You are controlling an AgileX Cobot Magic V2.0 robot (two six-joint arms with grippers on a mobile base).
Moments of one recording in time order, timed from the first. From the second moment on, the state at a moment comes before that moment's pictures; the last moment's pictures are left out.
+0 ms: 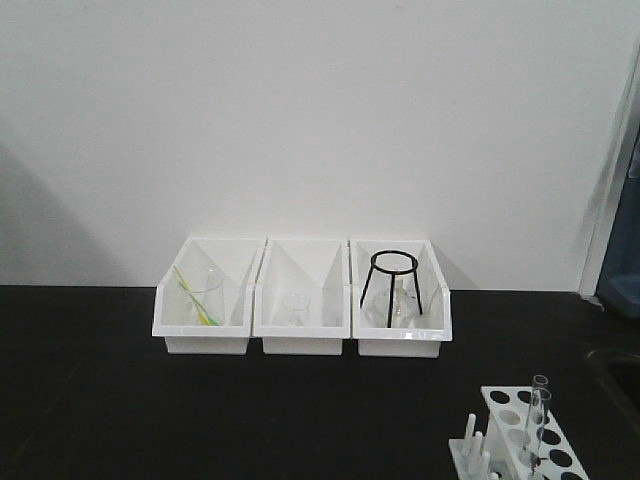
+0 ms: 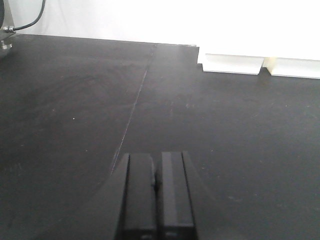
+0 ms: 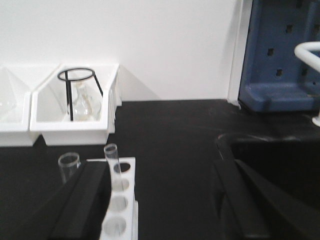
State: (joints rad) left arm 0.08 -0.01 0.03 0.05 0.29 -0.17; right arm -0.07 0.89 -0.32 -0.06 -0.31 0.06
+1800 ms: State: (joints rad) left arm 0.08 -0.01 0.03 0.05 0.29 -0.17; right arm -0.07 1.68 -0.48 -0.56 -0.90 0.33
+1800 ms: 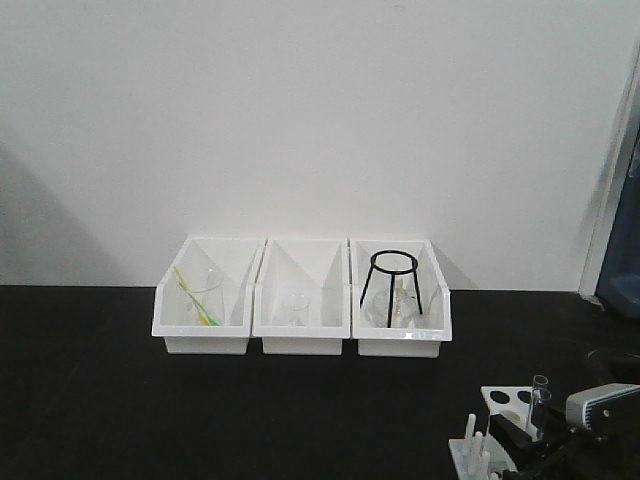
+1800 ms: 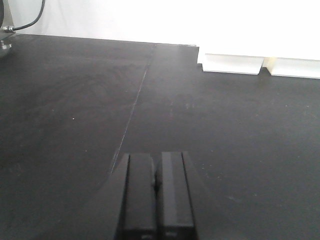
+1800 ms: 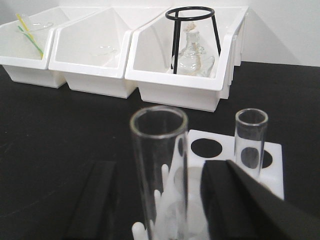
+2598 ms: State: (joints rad) left arm 0.08 -0.01 0.03 0.05 0.29 -0.17; right arm -0.07 1.54 -0.48 -0.56 -0.95 0.34
